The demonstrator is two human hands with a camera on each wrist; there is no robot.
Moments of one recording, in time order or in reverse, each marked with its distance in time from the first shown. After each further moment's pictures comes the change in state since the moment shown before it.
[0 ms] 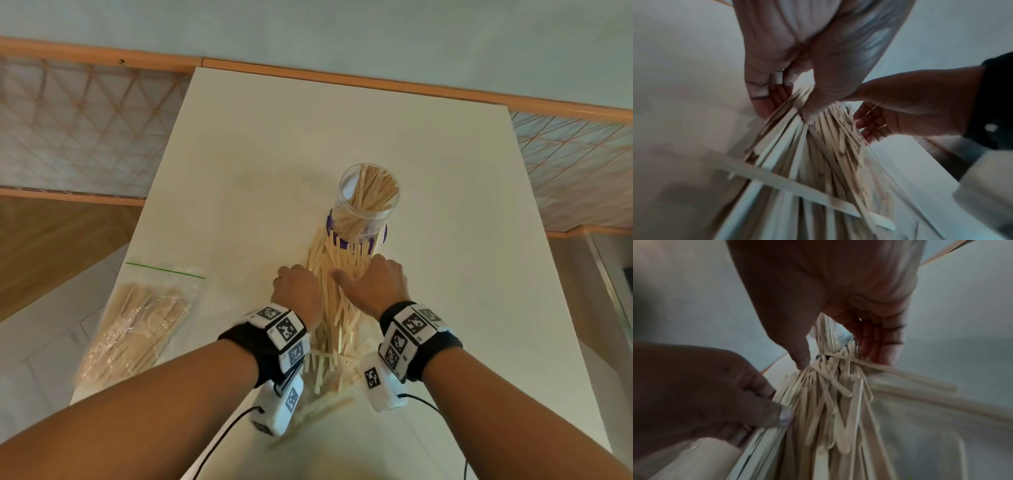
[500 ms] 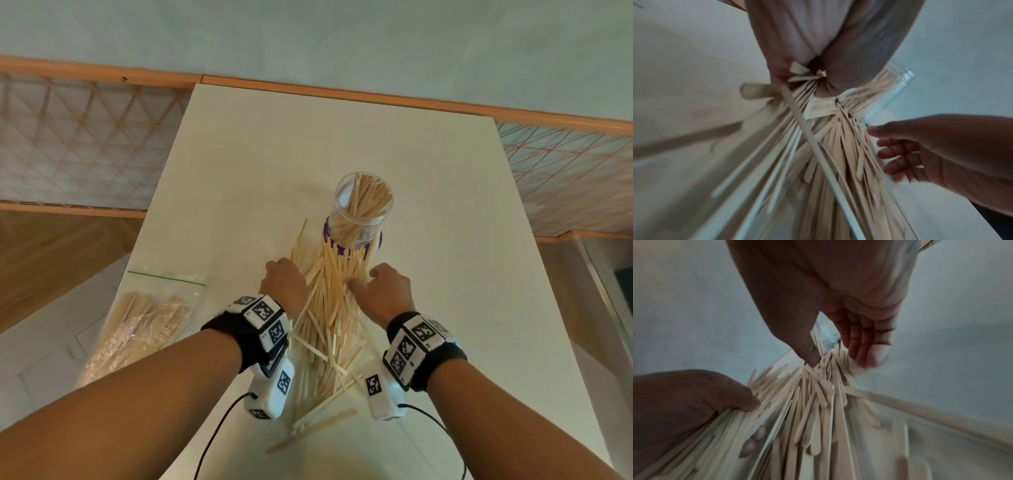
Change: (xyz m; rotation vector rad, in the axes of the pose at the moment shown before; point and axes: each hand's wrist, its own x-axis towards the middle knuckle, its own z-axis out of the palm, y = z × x) left_hand 0.019 -0.017 -0.016 -0.208 0.047 0.013; right_hand -0.012 0.013 -0.009 0.209 0.027 0.045
